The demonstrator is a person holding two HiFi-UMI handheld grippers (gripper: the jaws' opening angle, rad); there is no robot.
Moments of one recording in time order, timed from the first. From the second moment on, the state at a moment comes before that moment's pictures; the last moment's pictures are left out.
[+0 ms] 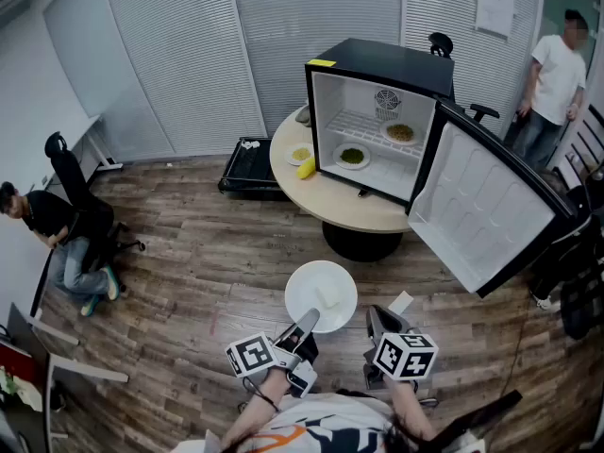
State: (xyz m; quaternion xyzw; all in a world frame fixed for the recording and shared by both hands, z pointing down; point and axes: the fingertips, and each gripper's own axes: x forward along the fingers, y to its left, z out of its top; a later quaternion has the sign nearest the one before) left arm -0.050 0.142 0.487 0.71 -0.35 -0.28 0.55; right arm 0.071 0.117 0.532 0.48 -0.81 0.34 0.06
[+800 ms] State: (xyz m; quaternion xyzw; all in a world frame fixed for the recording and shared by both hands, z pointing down) left arm -0.033 0.142 0.504 0.71 -0.38 -0.25 0.54; right arm 0.100 0.112 0.536 0.49 -0.81 0.33 0.06
